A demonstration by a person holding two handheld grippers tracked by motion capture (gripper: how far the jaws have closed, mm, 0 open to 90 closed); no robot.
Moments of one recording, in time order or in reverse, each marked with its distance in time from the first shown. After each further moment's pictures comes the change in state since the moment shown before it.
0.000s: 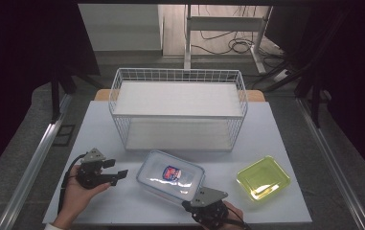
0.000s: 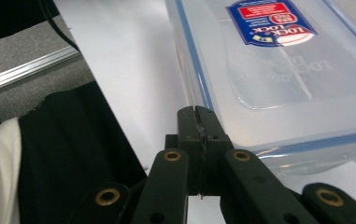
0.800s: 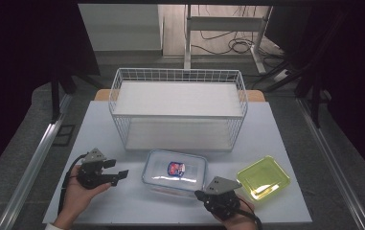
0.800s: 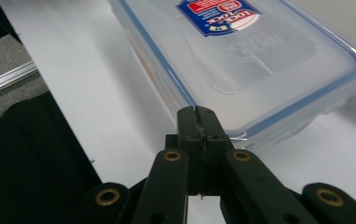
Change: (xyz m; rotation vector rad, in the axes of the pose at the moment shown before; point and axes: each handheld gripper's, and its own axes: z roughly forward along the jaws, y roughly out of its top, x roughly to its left) left arm -0.001 0.000 0.002 -0.001 -0.001 0.001; right arm -0.034 -0.008 -0.012 -0.004 -0.080 0.071
